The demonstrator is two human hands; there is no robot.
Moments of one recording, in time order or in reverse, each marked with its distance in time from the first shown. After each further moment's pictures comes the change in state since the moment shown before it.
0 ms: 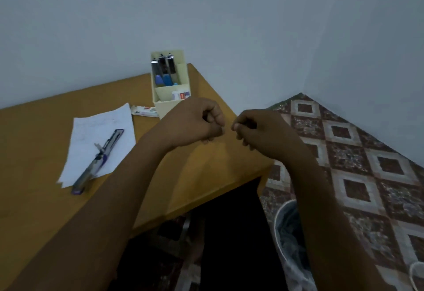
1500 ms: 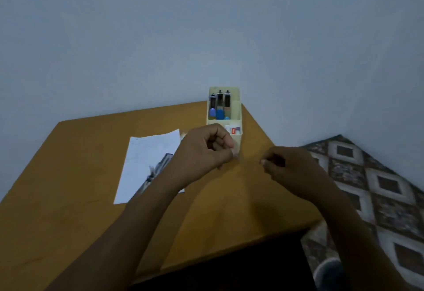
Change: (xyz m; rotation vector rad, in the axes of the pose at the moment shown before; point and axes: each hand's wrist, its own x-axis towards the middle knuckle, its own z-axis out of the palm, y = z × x) left_hand -0.040 -0.046 -0.053 -0.238 0.383 0.062; right_hand 0.041 -0.031 0.033 -0.125 -0.059 -0.095
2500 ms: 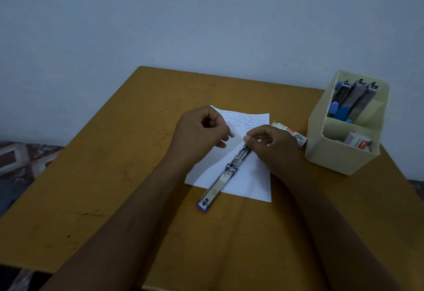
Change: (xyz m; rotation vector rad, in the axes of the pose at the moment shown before) left_hand -0.034 -0.125 -0.123 -0.067 0.580 -0.239; right_hand 0.139 -0.086 0.194 0.321 -0.011 -0.144
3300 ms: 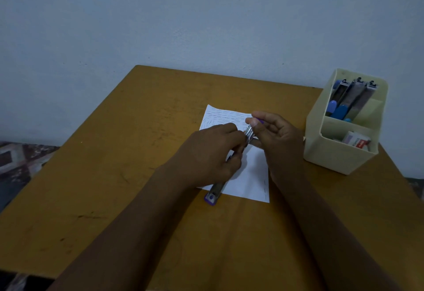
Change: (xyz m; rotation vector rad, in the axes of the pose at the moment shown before) left_hand -0.010 0.000 0.006 0.813 -0.359 0.549; right_hand -0.007 -0.019 0.000 0.557 0.135 0.041
